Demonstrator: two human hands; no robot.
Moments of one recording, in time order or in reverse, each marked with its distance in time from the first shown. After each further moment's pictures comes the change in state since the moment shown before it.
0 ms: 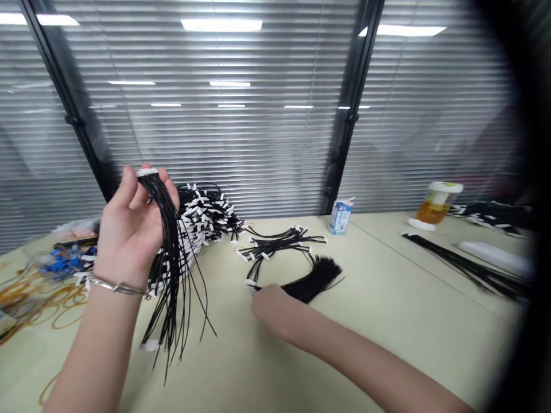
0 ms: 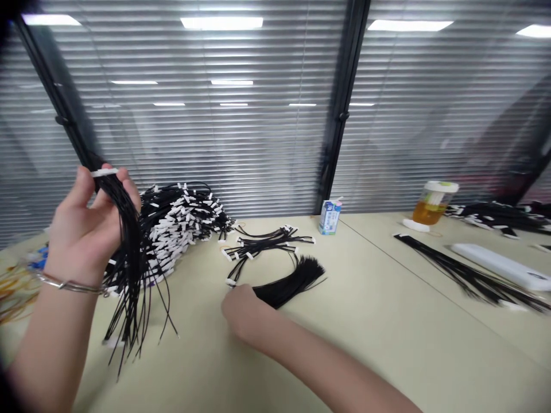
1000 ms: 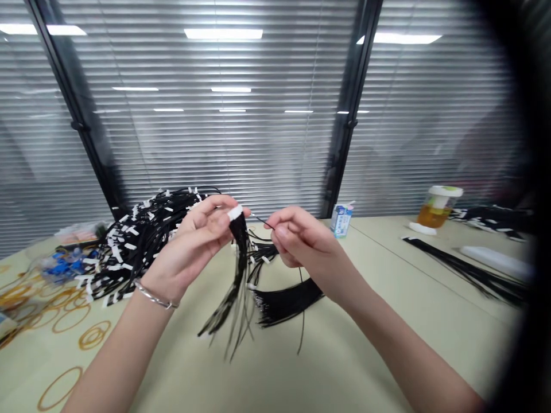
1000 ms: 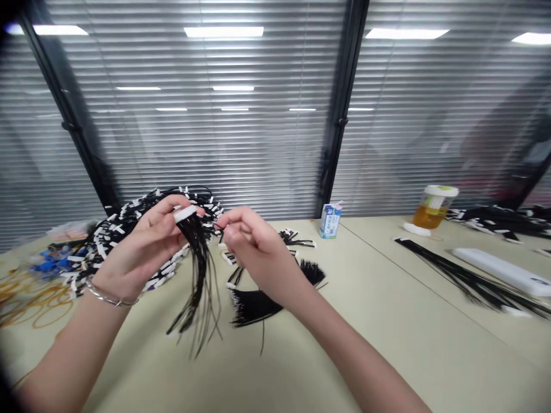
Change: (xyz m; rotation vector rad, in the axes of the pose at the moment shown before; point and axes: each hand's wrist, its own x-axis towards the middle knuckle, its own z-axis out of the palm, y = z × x) left_hand -0.022 -0.056 0.023 0.455 -0.356 -0.132; right_hand -0.068 0.040 -0.065 1.436 1.056 -0.262
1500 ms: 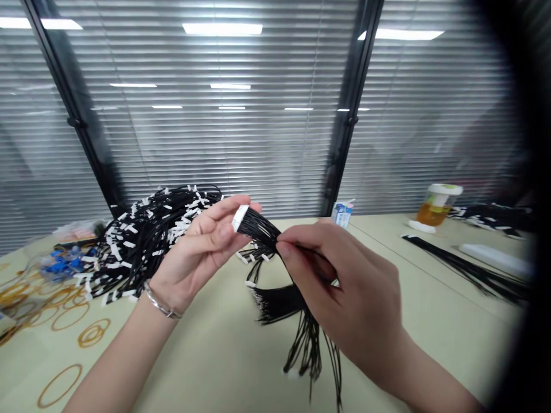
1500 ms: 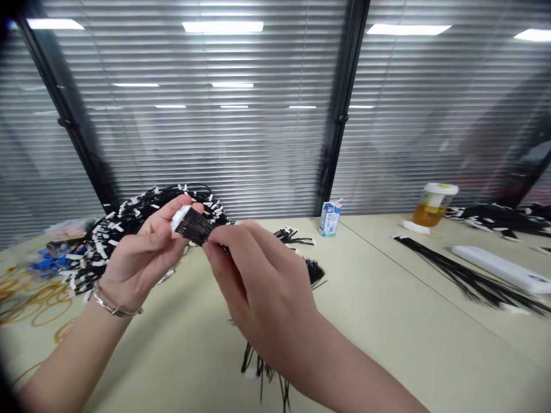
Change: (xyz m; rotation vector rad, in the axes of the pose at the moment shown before) left_hand -0.010 0.000 0.017 -0.284 -0.145 -0.057; right_hand -0.030 -0.035 0.019 -0.890 0.336 -0.517
